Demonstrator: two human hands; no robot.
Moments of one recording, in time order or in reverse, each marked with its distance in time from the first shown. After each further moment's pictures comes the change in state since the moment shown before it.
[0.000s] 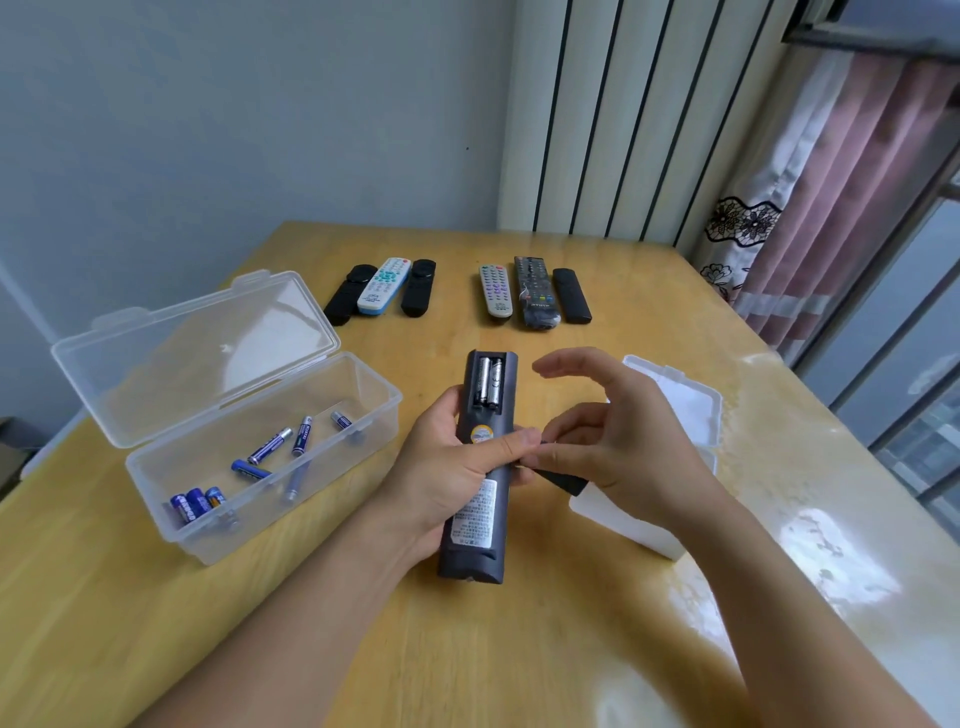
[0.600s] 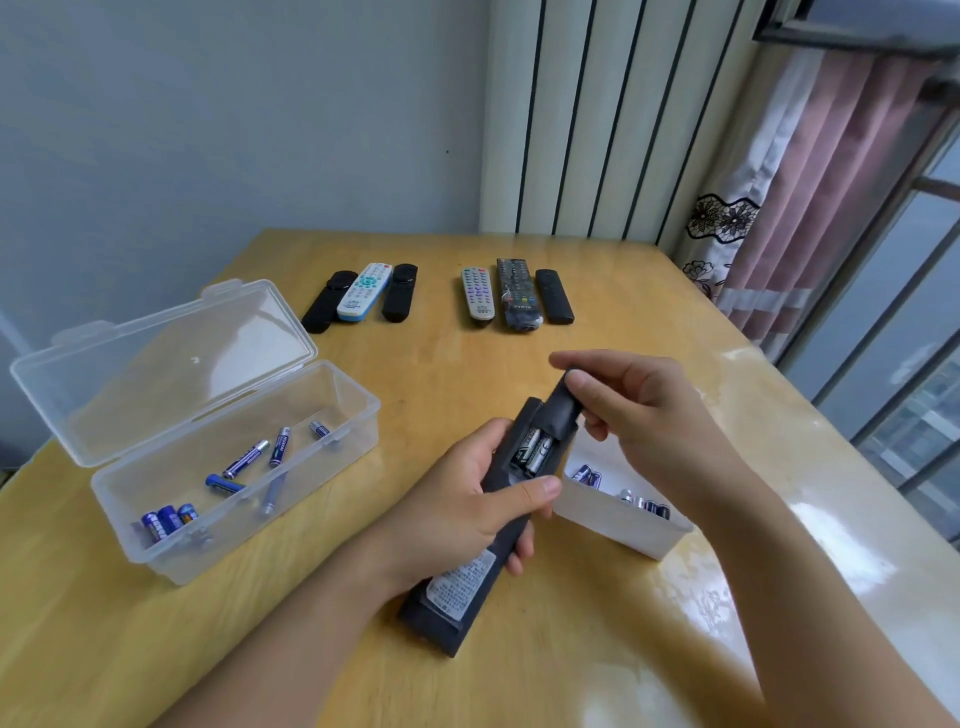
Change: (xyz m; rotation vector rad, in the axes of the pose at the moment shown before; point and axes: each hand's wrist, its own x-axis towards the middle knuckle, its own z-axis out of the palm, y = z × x) left_hand -0.013 -0.005 0.007 0.348 -0.382 0.000; right_hand 0.009 0.021 -0.028 0.113 0.136 0.034
